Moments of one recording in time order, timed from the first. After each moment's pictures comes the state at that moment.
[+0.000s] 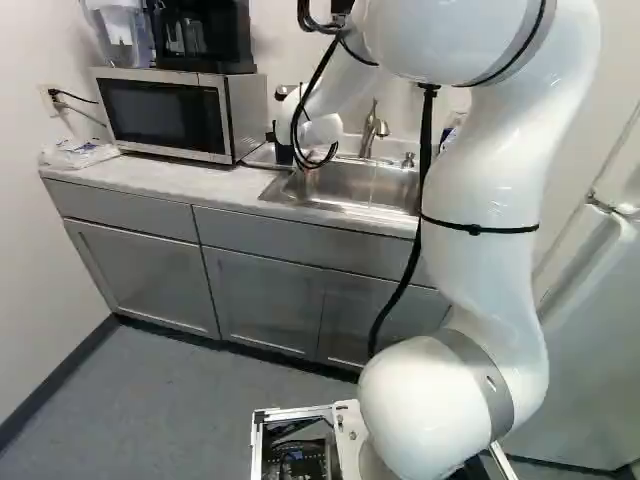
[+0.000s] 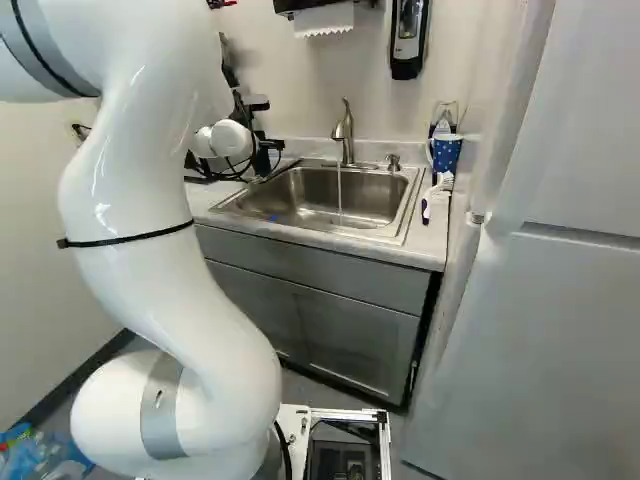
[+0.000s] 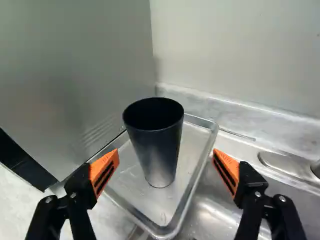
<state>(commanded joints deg) 12.4 -19.3 -65.3 0.0 27.2 0.0</state>
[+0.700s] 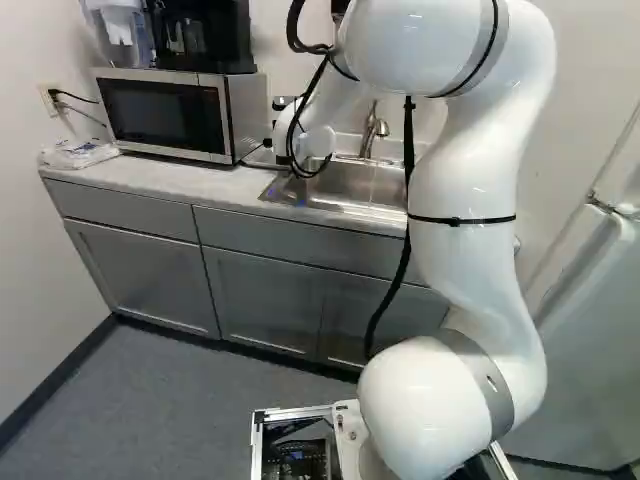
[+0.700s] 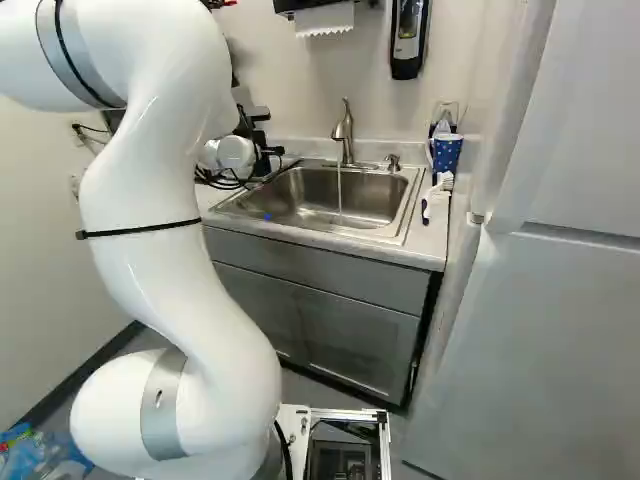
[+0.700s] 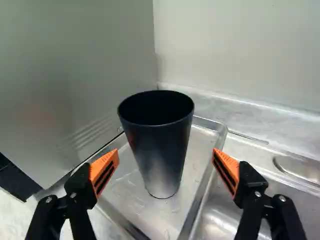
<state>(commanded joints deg) 12.7 -24.6 -67.2 0.0 32.1 0.0</state>
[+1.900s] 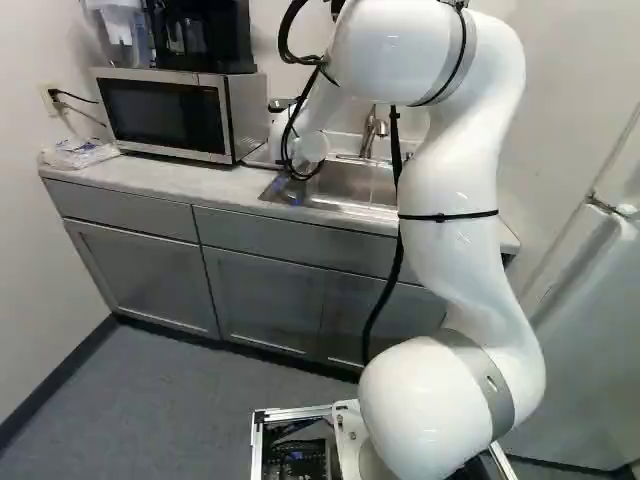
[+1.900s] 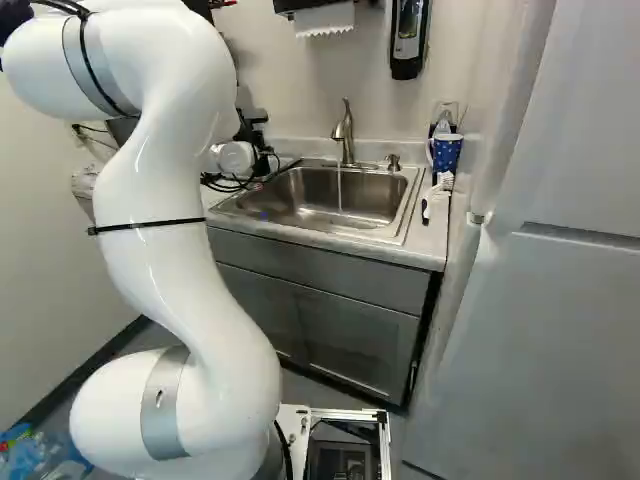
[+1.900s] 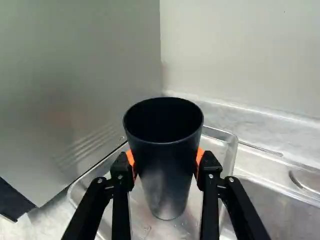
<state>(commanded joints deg) 13.5 -28.1 -70.5 0.0 35.9 0.0</state>
